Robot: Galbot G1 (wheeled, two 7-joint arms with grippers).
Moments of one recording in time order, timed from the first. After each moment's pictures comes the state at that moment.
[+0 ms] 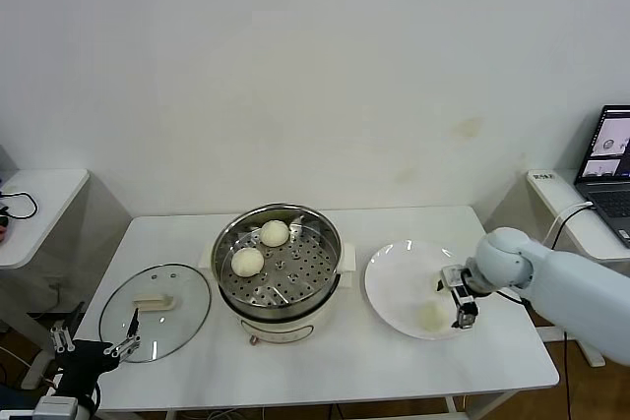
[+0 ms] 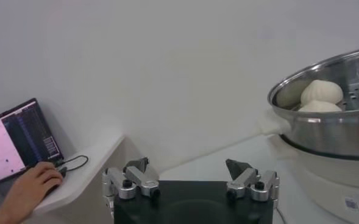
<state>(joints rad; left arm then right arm) 1.84 -1.23 -0.89 -2.24 -0.07 0.17 -0.05 -0.12 0.60 -0.81 1.52 -0.17 -0.36 -1.04</state>
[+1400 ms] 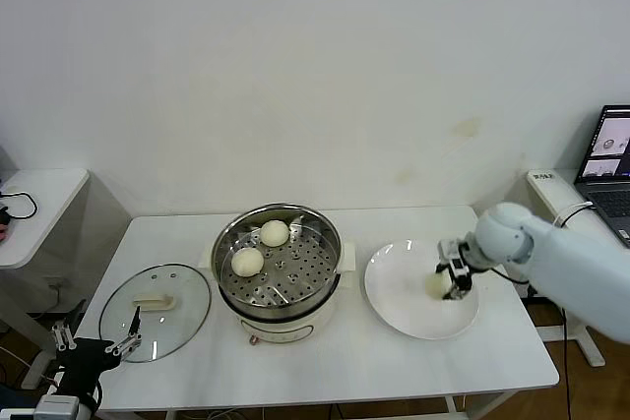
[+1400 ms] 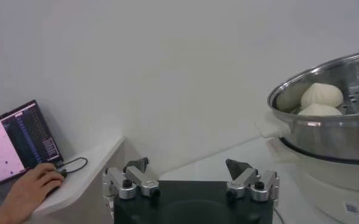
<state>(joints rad) 1.84 -1.22 -0.89 -2.25 -0.07 0.17 -0.05 0.10 0.60 -0.83 1.52 -0.06 -0.42 -1.07</state>
